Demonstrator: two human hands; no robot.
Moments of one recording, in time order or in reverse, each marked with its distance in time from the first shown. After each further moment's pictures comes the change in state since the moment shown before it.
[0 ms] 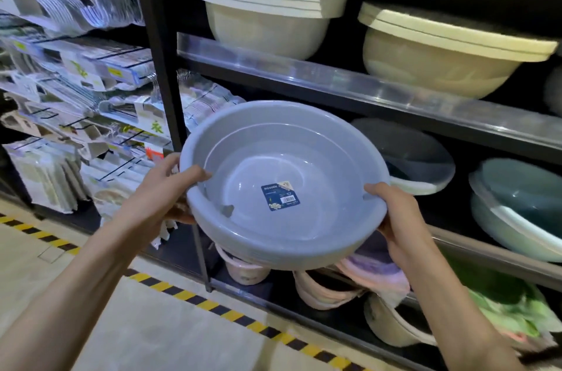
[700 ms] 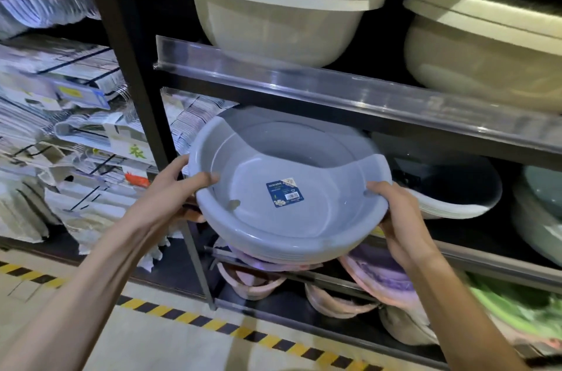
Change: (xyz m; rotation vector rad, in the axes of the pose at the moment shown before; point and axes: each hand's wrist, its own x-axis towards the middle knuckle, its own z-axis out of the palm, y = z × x) left_hand 0.185 -0.016 -0.034 -0.021 -0.201 -0.025; right_hand 0.114 0.019 0.088 0.038 0.076 -0.024
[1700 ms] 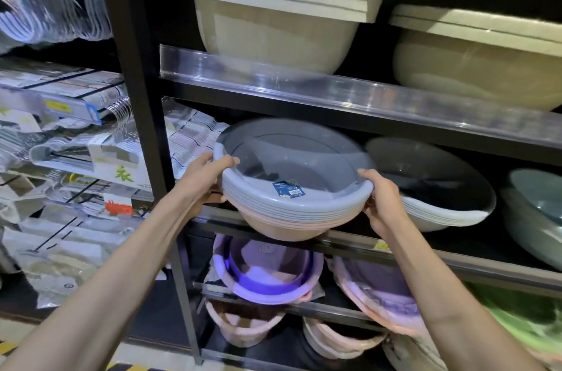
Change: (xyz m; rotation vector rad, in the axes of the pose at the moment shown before) left_hand 0.118 -0.029 0.022 -0.163 -0.042 0.029; right_hand 0.080 0.032 0.023 0.097 0.158 -0.028
